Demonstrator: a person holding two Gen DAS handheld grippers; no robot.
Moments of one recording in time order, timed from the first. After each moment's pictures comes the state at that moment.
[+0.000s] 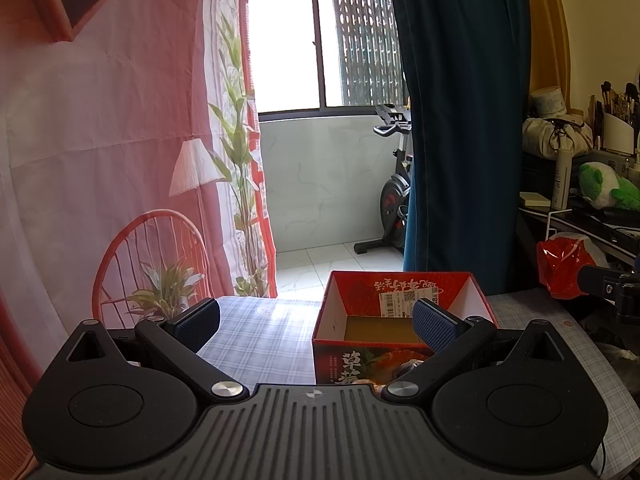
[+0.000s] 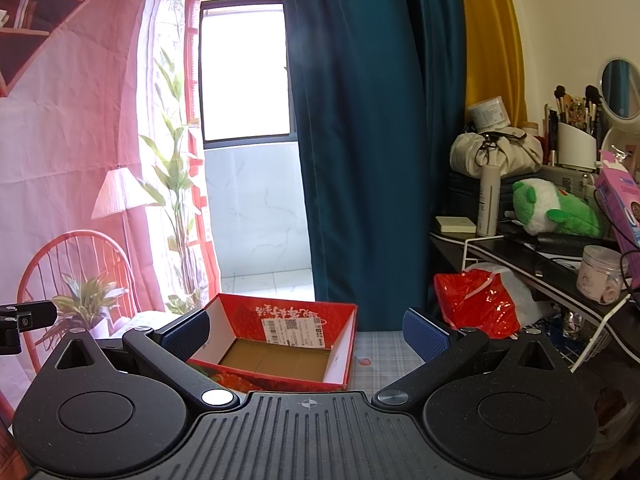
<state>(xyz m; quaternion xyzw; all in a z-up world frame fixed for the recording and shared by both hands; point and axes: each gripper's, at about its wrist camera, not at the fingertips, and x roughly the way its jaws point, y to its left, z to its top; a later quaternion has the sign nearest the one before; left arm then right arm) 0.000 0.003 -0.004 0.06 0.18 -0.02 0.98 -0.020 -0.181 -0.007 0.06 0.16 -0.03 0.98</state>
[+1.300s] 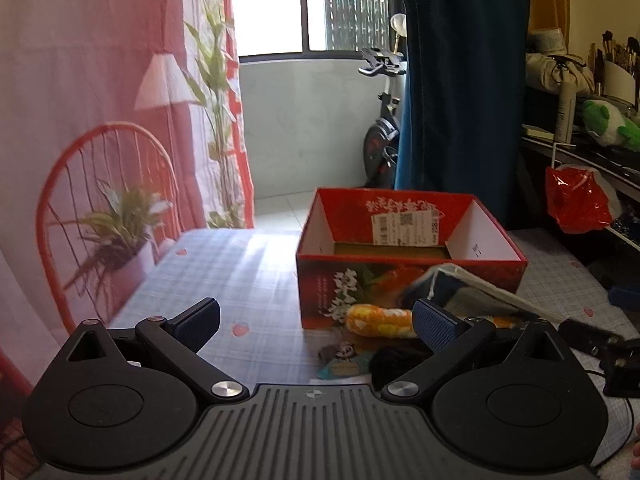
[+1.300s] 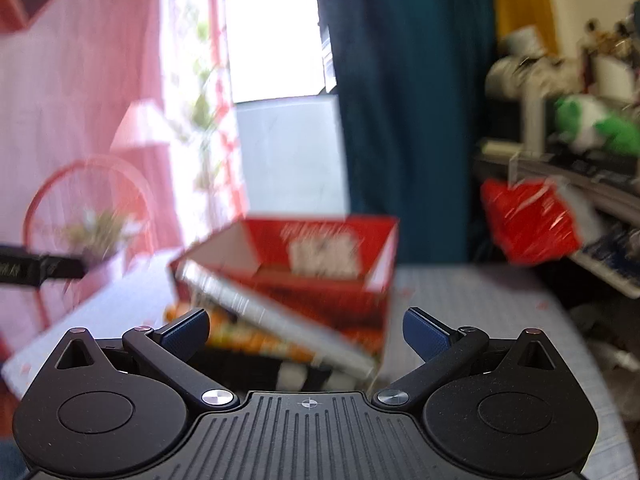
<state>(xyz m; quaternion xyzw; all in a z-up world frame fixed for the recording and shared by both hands) 0.052 0.024 -0.112 0.05 0.26 -0.06 0.96 0.004 -0.169 -0.150 0.06 0.22 0.04 0.97</state>
